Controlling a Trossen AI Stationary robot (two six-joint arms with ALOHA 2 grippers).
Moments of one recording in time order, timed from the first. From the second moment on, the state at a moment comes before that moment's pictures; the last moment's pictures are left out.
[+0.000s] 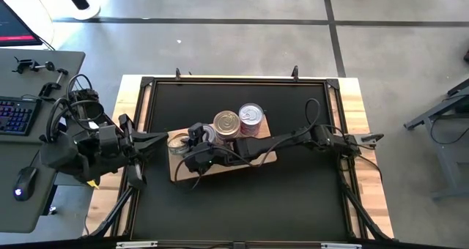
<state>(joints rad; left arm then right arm) -0.98 1.24 1.51 -0.02 -1.42 0.01 0.21 2.34 2.26 -0.37 0.52 -0.73</state>
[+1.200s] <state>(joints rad) -0.98 1.24 1.51 -0.06 -1.42 0.00 0.22 2.34 2.26 -0.46 0.54 -0.74</state>
